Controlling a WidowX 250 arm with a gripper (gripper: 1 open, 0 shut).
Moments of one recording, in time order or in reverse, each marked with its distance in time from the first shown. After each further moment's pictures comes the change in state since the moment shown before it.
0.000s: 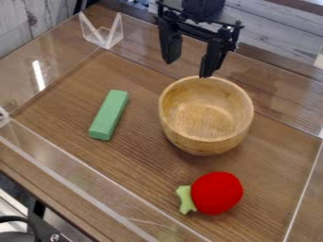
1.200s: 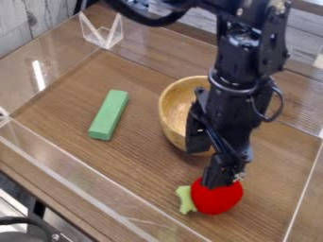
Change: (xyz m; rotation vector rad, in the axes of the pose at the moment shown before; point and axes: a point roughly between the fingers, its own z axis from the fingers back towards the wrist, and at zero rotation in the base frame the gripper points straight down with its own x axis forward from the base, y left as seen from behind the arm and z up) arm -0.083 -0.082 -0.055 0.014 0.060 -0.712
